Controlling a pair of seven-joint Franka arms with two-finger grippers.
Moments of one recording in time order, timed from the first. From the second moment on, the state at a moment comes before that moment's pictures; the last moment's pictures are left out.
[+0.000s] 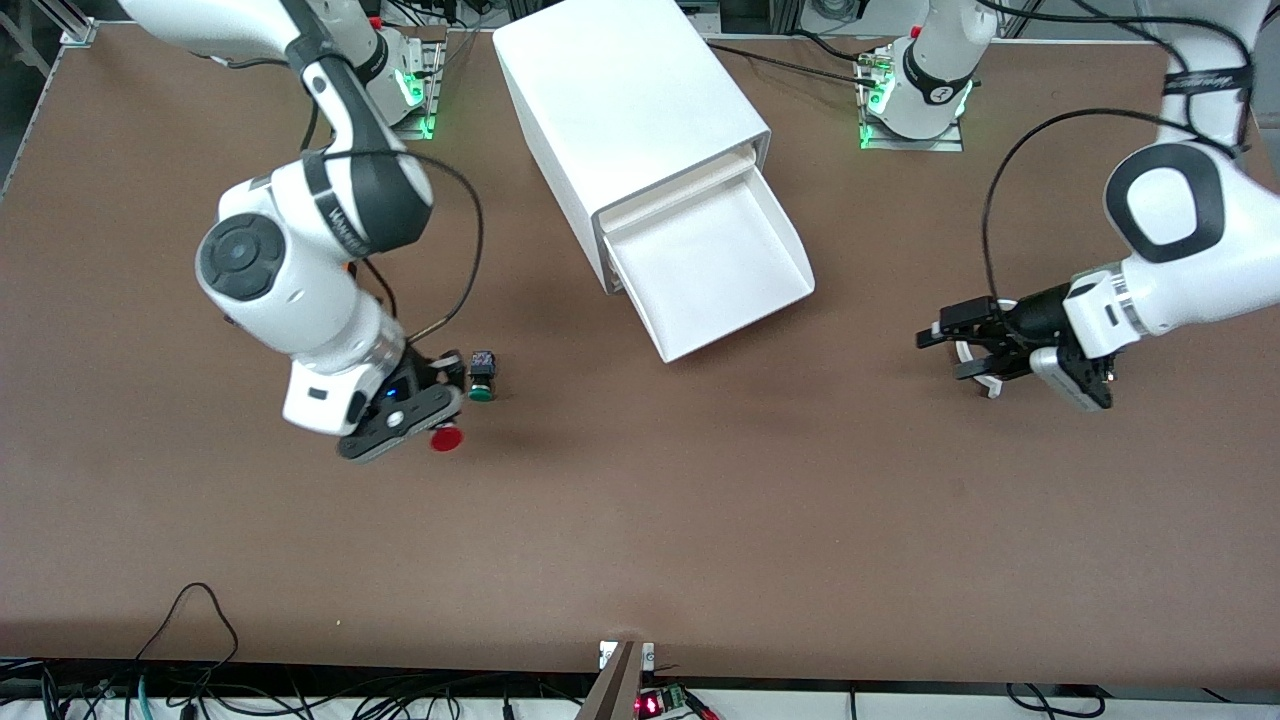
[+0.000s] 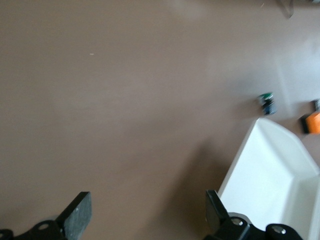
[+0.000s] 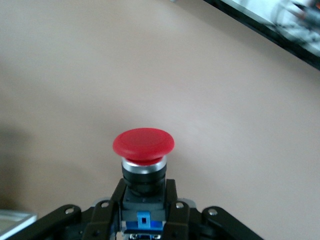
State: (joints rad) left arm -0.03 0.15 0.06 -1.92 -0.63 2.02 0.65; right arm 0.24 0.51 0.23 -1.39 -0.02 2.07 -0.18
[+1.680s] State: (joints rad) left arm -0.04 0.06 0.11 -1.62 -0.02 1.65 0.08; right arm 0.59 0.69 0.40 -1.21 -0.20 1.94 -0.93
